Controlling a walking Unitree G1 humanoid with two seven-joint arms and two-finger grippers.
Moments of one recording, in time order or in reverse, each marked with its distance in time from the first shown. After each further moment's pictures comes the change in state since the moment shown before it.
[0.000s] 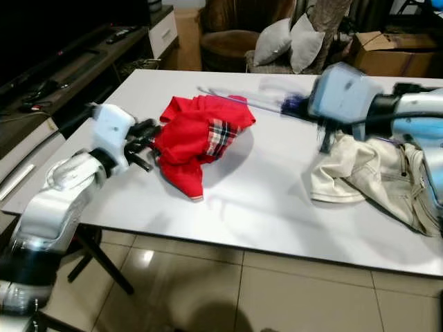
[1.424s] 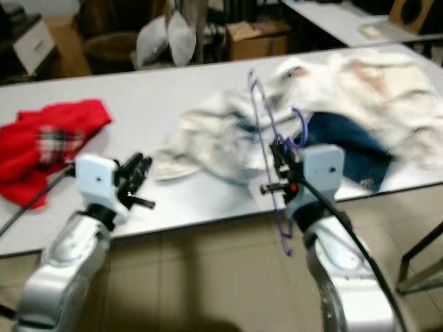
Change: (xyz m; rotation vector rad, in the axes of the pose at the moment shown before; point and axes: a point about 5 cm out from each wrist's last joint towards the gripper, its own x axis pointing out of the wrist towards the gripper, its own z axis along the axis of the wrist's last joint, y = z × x) left arm -0.047 -0.061 -0.020 -0.149 -0.002 0.118; right arm 0.010 0.129 -0.012 0.732 0.004 -0.604
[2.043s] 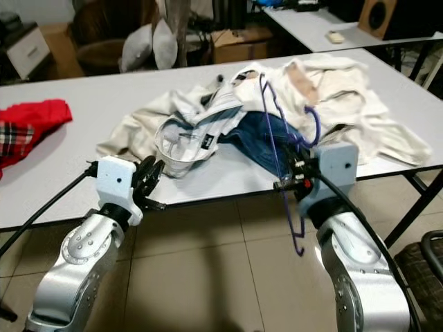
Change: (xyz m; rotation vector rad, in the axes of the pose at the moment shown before) left arm 0.007 -0.003 -0.006 0.056 0.037 0.025; right arm 0.003 -0.012 -0.002 0.015 0.028 0.013
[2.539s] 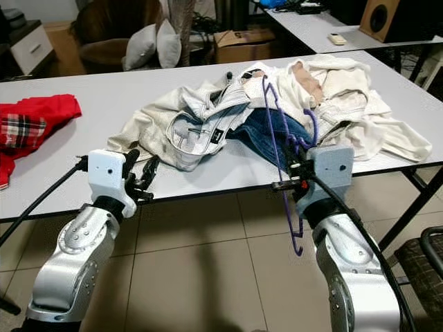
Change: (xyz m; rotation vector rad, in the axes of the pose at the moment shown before) left arm 0.009 0.014 -0.002 -0.028 0.014 0.067; right arm 0.003 0.000 -0.006 -0.023 -0.005 -0.035
